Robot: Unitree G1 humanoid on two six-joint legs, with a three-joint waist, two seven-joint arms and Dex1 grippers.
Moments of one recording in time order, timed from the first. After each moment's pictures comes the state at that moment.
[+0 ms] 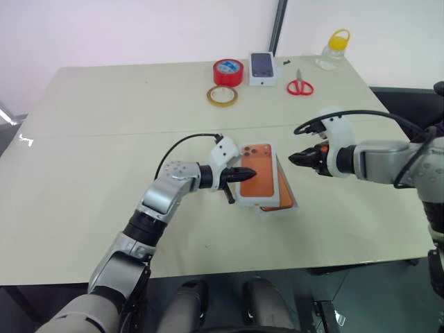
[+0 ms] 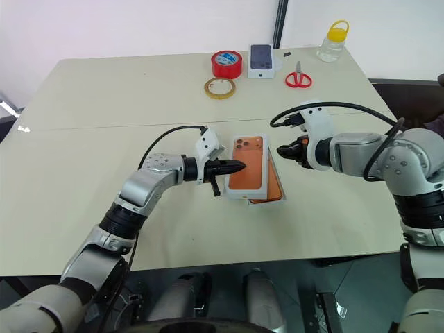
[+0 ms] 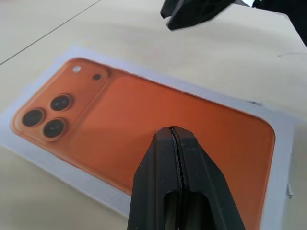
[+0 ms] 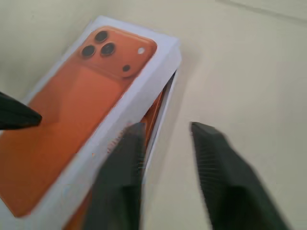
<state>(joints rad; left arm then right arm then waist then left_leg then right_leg) -0.66 0.23 -0.30 0.15 -0.23 0.49 -0.86 -0.73 -1.00 0.20 -0.20 1.05 1.18 0.08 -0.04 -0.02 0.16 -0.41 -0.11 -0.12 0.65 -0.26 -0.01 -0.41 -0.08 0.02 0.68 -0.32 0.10</state>
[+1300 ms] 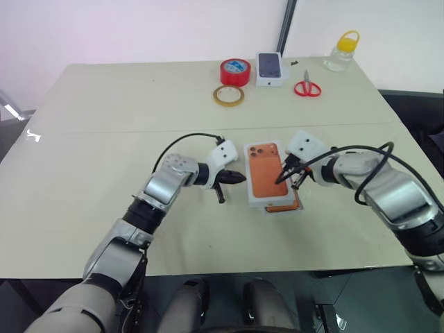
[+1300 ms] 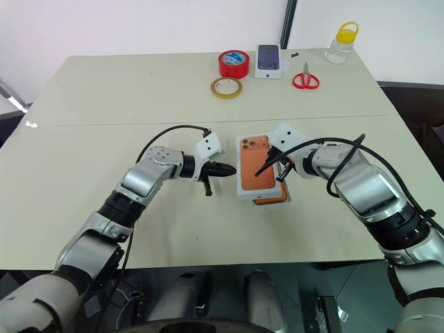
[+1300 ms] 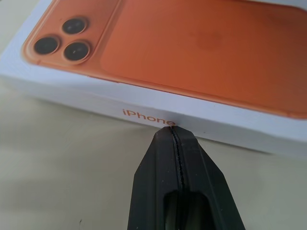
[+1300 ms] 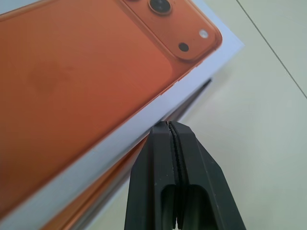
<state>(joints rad) -0.76 0.27 -0.37 0.26 -0.11 0.49 -0.98 -0.62 -0.91 0.33 -0.31 0.24 1.00 0.59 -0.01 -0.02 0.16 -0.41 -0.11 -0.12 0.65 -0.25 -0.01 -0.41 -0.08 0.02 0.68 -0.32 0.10</state>
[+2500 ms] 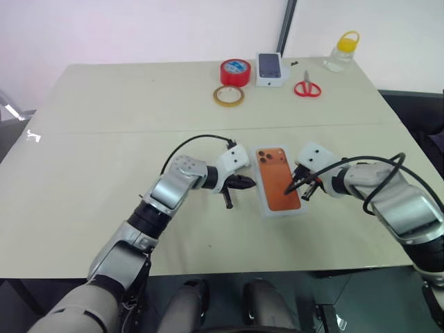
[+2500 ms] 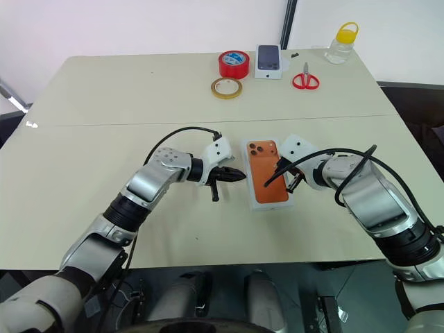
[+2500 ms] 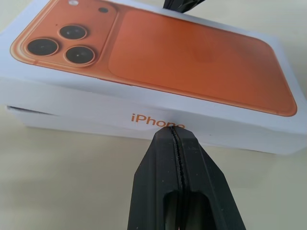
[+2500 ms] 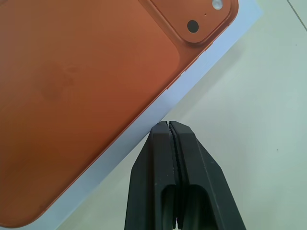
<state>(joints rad) -0.75 0.24 -0.41 0.22 -0.10 0.55 -0.95 -0.50 -0.92 0.27 -0.39 0.16 1.06 0.67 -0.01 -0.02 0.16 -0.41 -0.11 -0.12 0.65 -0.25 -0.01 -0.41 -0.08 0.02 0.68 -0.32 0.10</state>
